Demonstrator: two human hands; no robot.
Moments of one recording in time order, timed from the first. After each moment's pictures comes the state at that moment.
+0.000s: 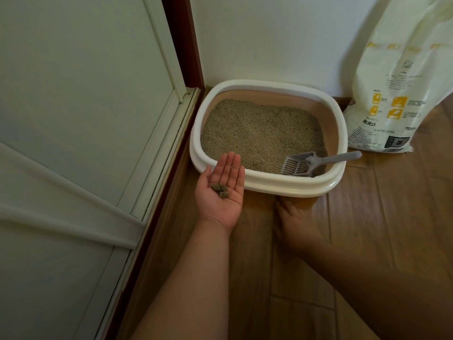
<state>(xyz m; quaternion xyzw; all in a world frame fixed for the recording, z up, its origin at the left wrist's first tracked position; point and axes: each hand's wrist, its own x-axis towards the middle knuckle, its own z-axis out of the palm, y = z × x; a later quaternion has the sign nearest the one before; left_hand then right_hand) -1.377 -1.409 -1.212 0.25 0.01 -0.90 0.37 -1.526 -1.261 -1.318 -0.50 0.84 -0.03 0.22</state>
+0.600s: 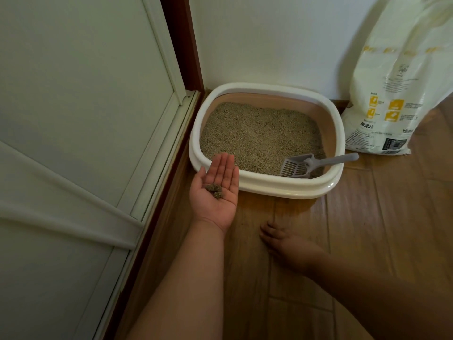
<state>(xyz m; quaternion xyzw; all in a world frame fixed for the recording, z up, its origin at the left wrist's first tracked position) -1.373 -1.412 -1.206 0.26 0.00 -0.89 0.38 -1.521 -1.238 -1.330 -0.66 0.69 0.09 0.30</state>
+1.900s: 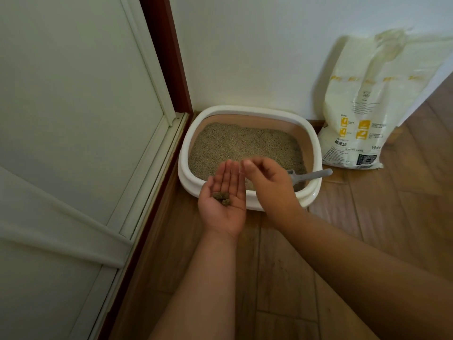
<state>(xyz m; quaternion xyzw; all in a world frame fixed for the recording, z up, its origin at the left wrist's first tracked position) -1.414 -1.380 -1.166 0.23 0.02 -0.89 0.40 -1.506 -1.325 -1.143 -0.32 0.66 -0.62 0.28</state>
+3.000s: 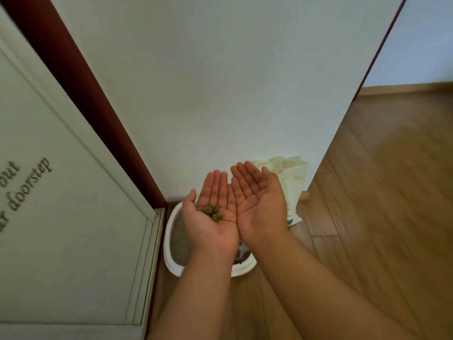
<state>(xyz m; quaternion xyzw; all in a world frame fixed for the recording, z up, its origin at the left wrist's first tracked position) -1.521 -1.333 -0.705 0.27 -0.01 -0.89 0.38 -1.578 -1.287 -0.692 0.11 0.31 -0.87 0.36</state>
